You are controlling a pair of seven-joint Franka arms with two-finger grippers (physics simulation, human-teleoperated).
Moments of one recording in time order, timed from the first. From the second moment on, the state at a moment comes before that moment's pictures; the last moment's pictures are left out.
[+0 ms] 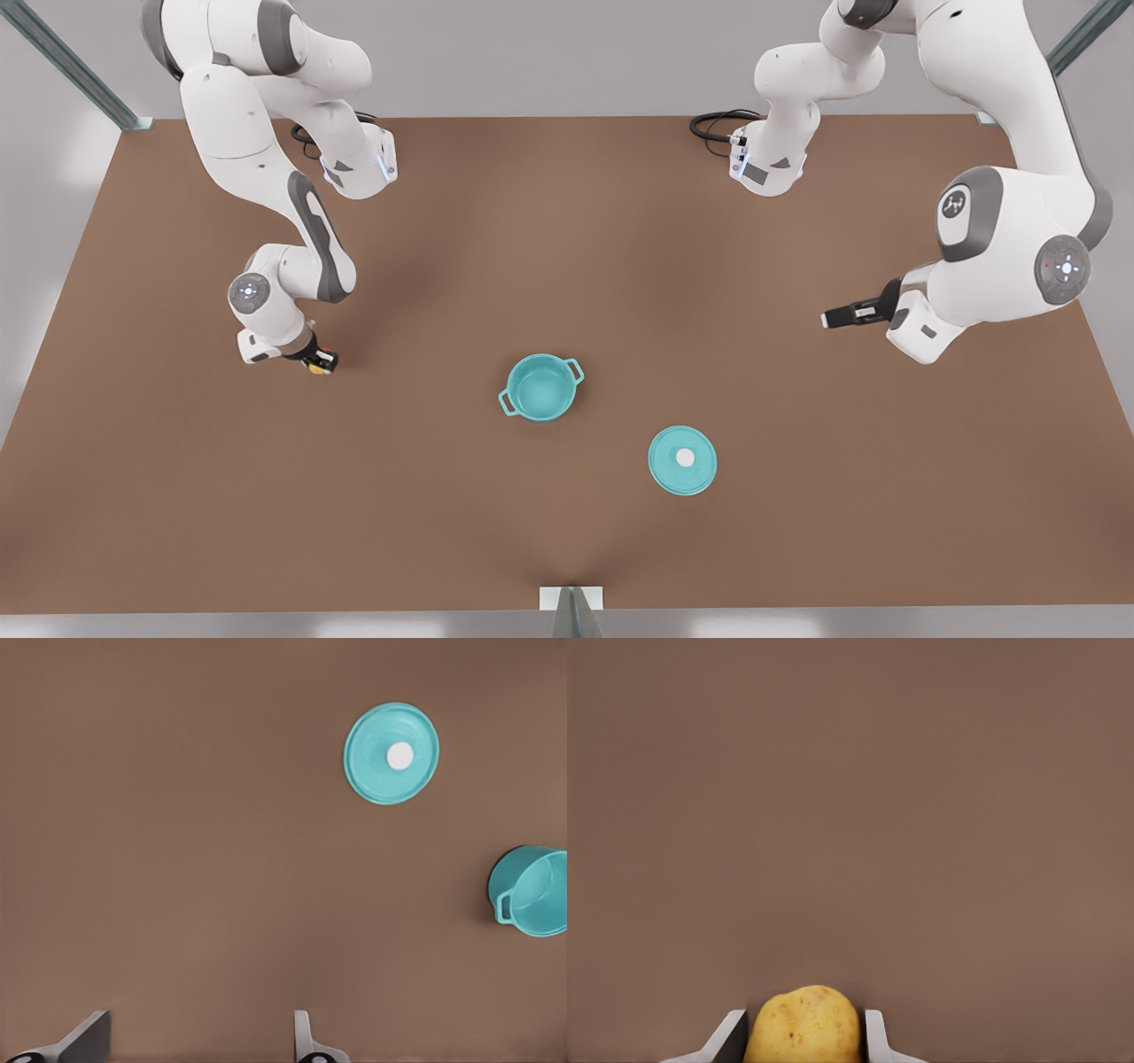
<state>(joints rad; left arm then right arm) 0.06 0.22 -0.13 -1.51 -0.16 1.49 -0.26 0.24 0.40 -0.24 -2.37 0.14 2.81 0.23</state>
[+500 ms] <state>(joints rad) 0.06 0.22 -0.13 -1.54 -0.16 1.48 -0.20 0.24 0.30 -0.20 -2.35 0.16 2.74 0.23</state>
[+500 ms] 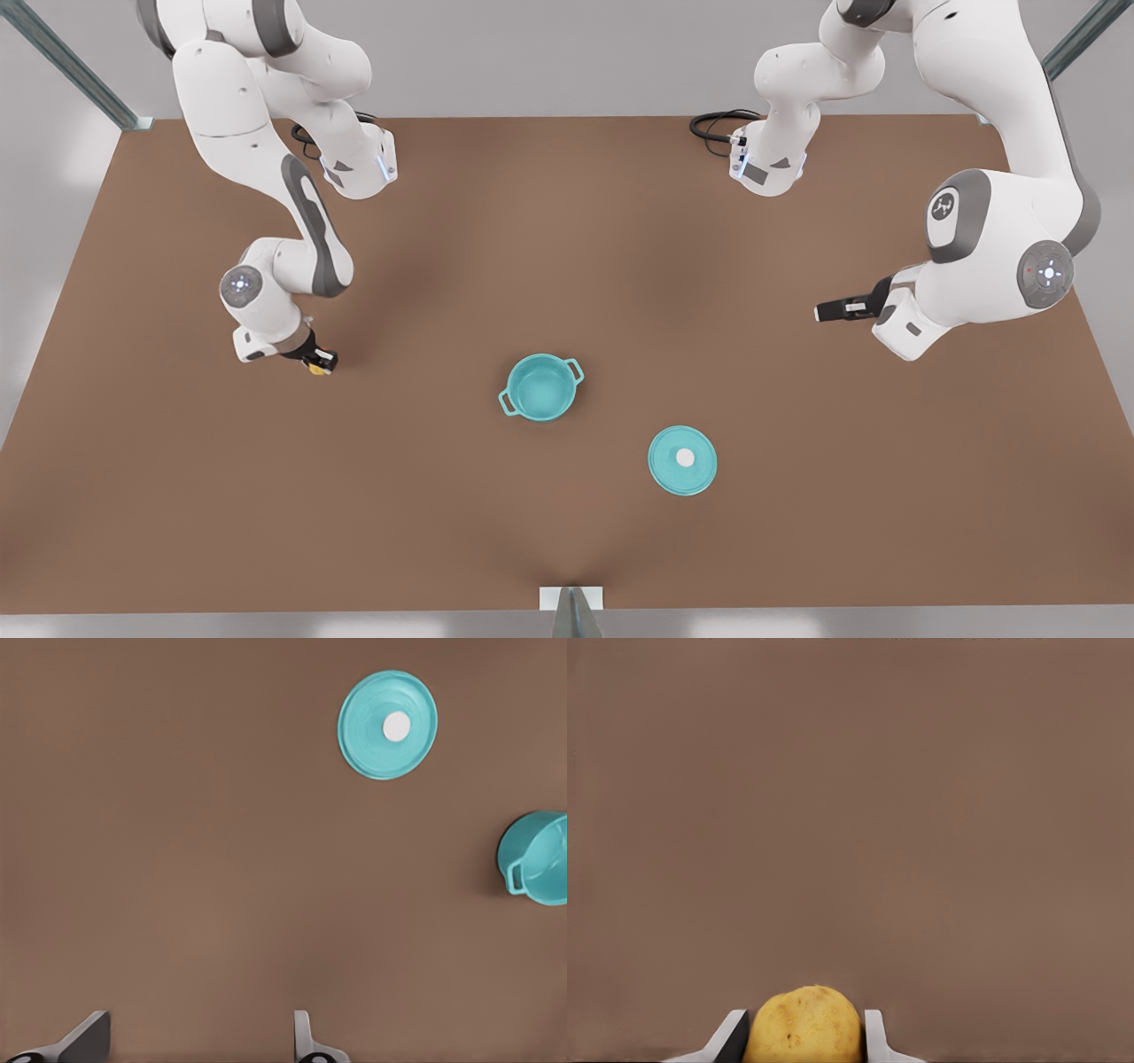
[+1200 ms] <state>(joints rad) 0.04 0.23 -0.13 -1.53 -0.14 1.49 -0.19 0.55 0.39 -0.17 -1.75 0.20 2.20 0.57</state>
